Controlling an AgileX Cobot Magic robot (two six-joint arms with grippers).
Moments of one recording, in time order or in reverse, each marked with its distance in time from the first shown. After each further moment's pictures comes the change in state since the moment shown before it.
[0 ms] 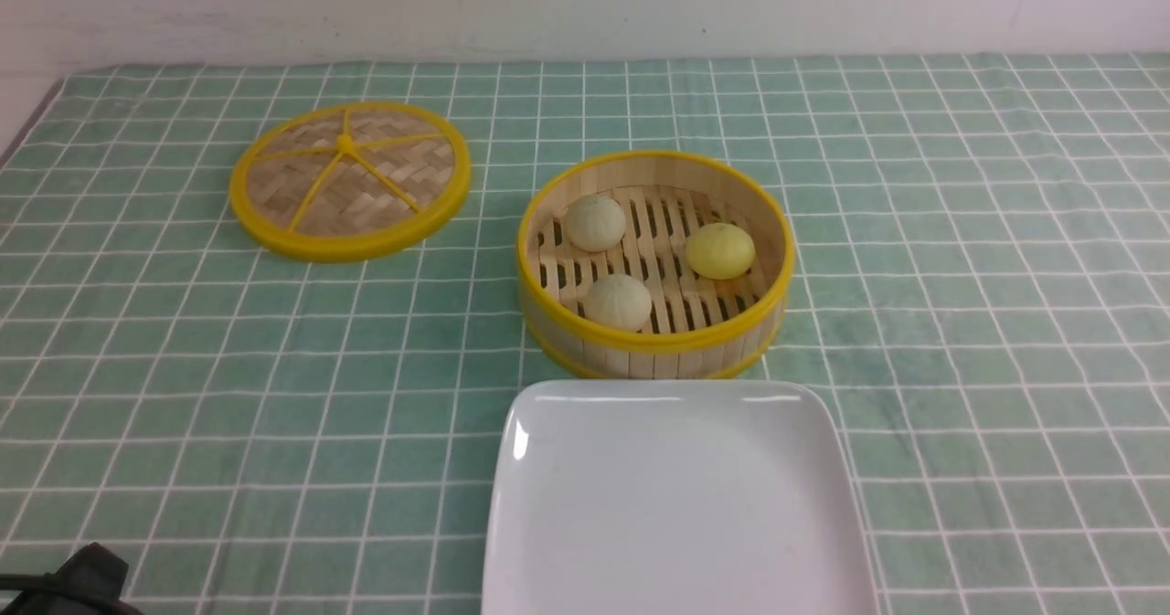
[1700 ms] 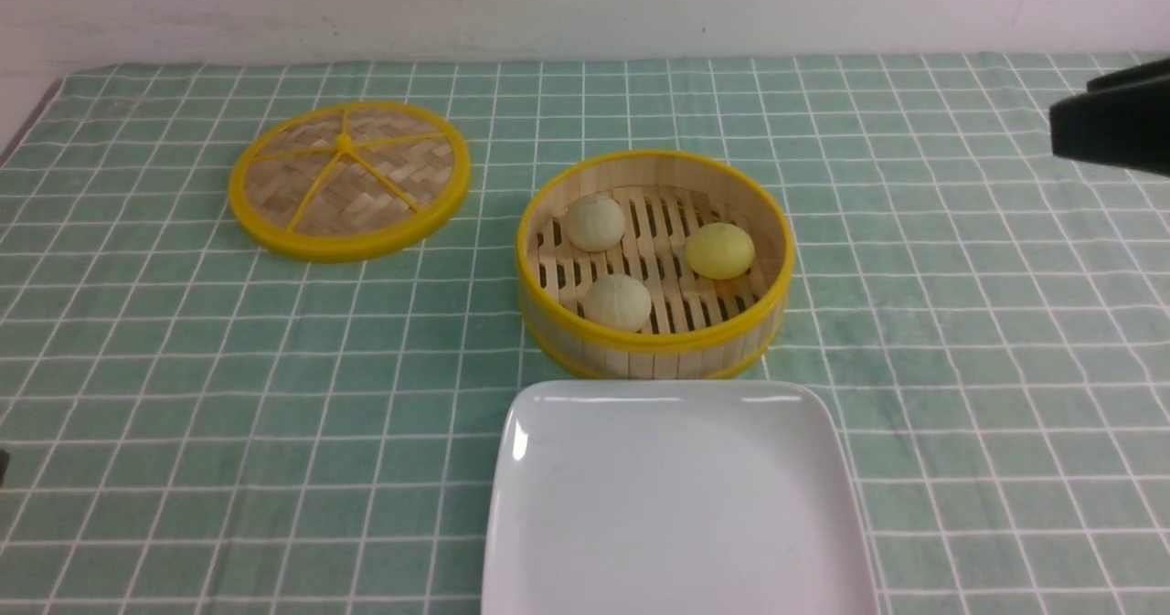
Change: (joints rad) right arm 0.000 1.125 -0.697 0.847 0.511 -1.179; left arm 0.000 0.024 -0.241 -0.044 -0.026 0.068
